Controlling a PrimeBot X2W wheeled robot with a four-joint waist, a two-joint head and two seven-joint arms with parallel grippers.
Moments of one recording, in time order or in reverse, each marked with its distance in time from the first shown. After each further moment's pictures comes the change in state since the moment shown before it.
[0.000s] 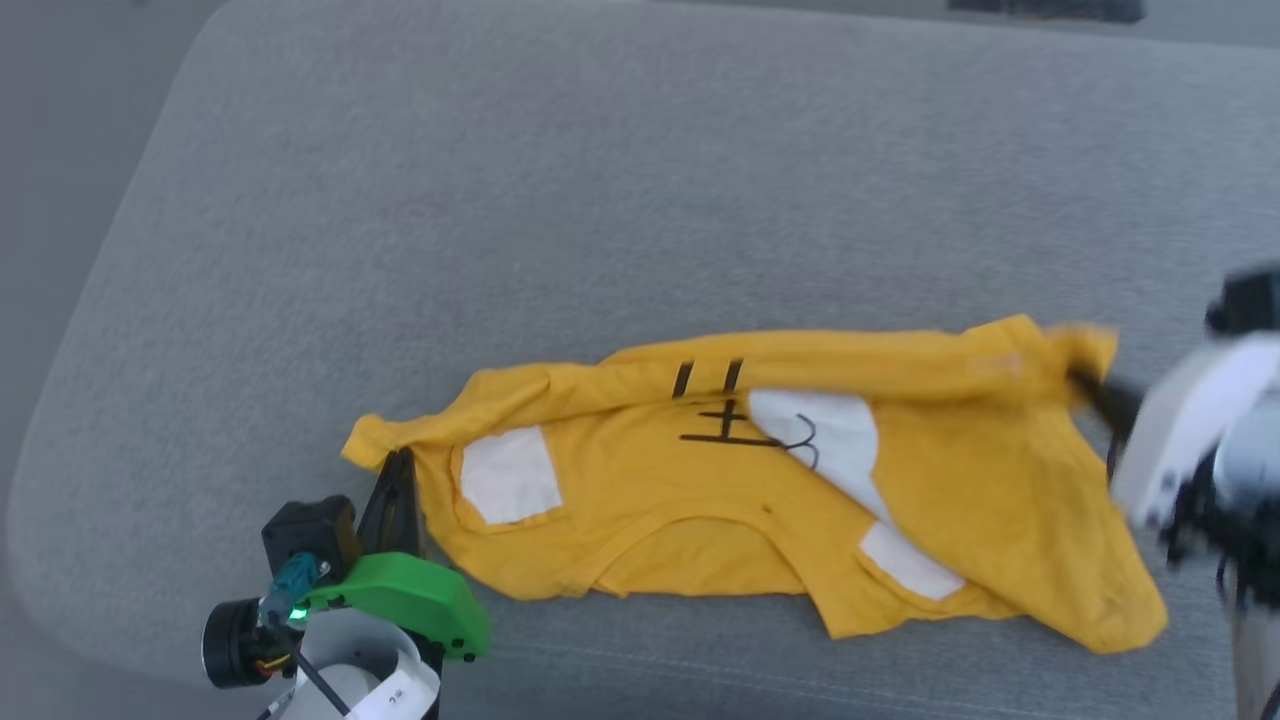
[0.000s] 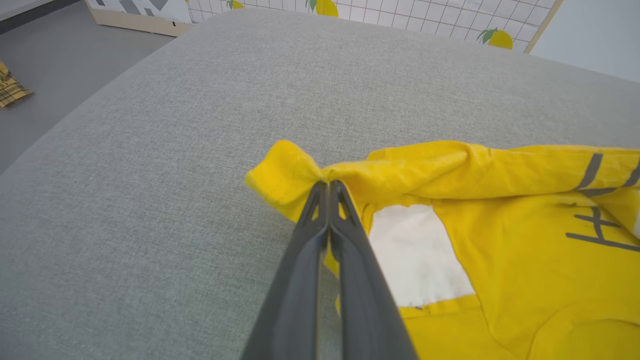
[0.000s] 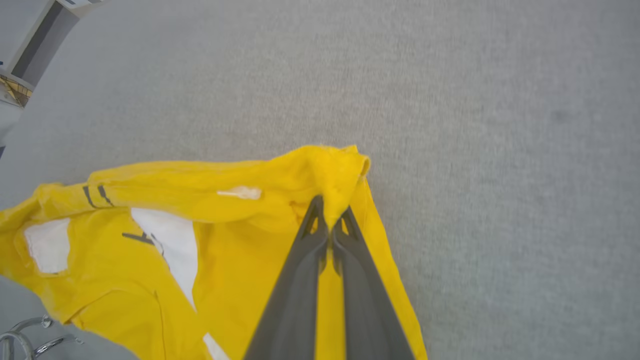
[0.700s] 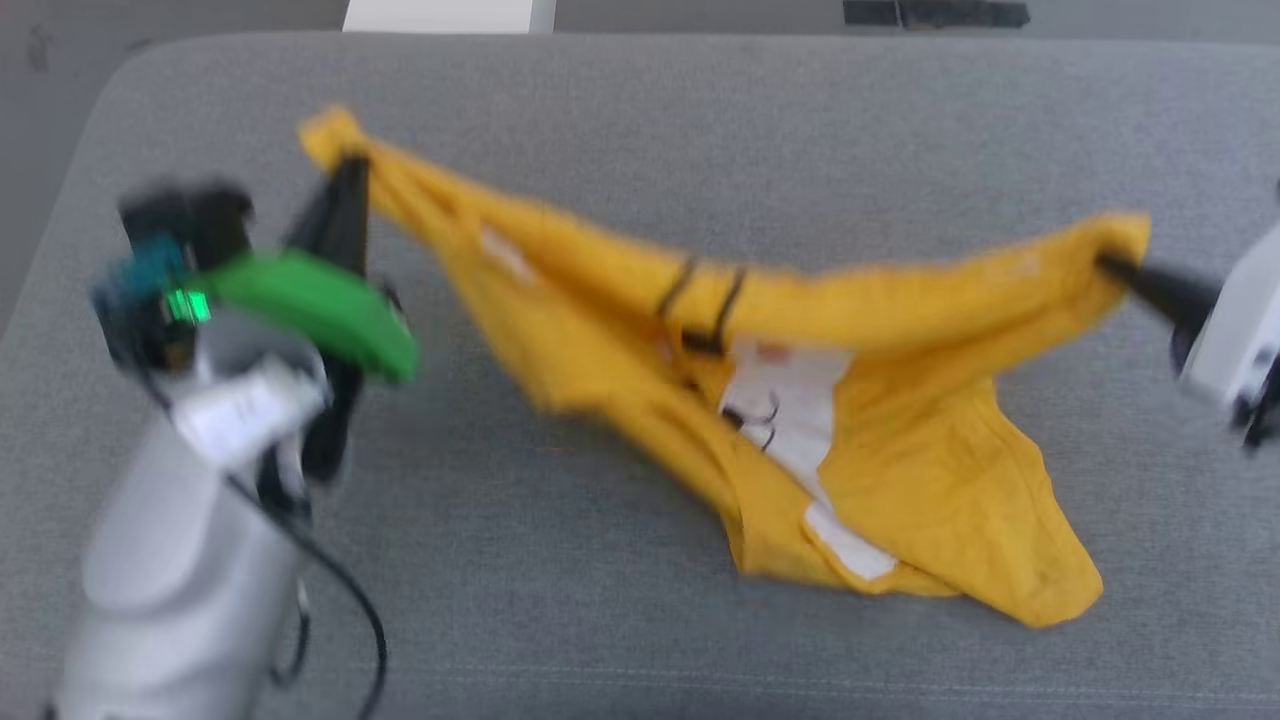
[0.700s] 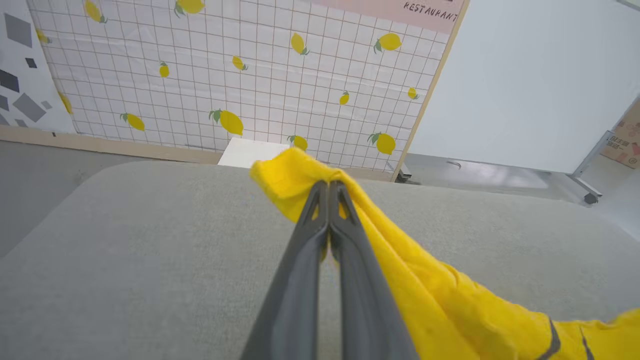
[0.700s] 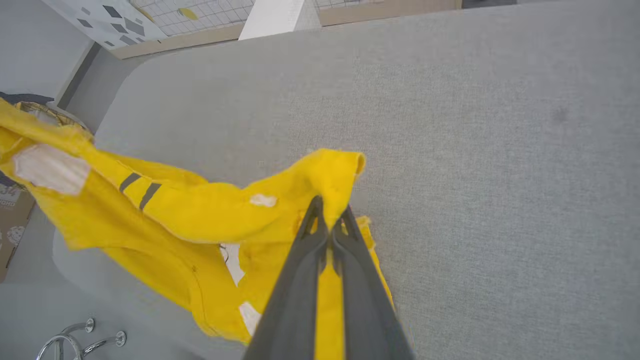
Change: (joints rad) left arm -0.419 0.093 0.052 0.010 -0.143 -0.200 0.174; right arm -0.140 -0.002 -0.068 -0.142 0.123 0.000 0.289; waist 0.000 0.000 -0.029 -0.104
